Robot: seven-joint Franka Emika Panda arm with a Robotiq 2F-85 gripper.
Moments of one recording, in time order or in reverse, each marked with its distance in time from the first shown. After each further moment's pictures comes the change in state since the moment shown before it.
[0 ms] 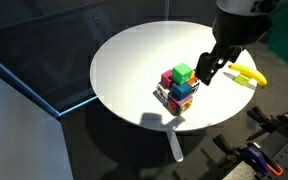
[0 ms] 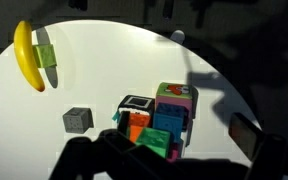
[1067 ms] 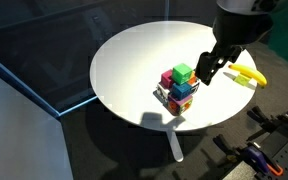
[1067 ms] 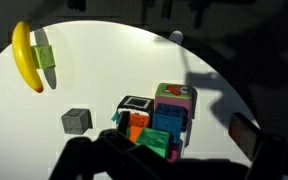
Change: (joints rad) arm 0.025 0.003 -0.029 -0.001 0.000 0.000 0.000
